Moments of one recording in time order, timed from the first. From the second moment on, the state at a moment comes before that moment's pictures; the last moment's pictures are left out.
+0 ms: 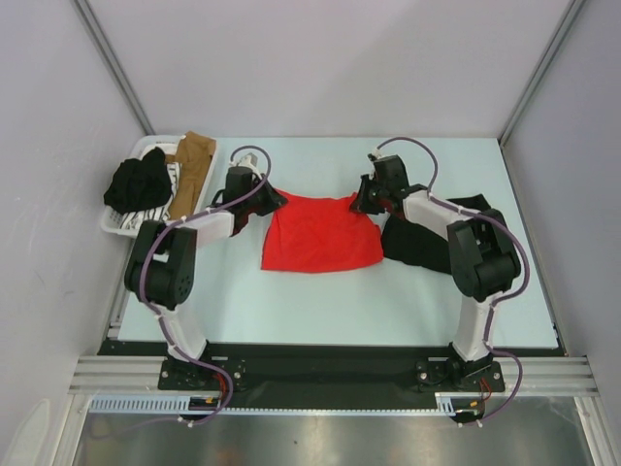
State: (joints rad) left arm -0.26 1.86 1.07 0.22 0.22 -0.65; right arm 0.39 1.95 1.32 -0.14 -0.18 0.47
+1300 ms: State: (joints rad) left arm -0.24 1.53 1.34 -0.04 0.30 -0.68; right arm 0.28 1.70 1.65 -0.43 -0.28 0.46
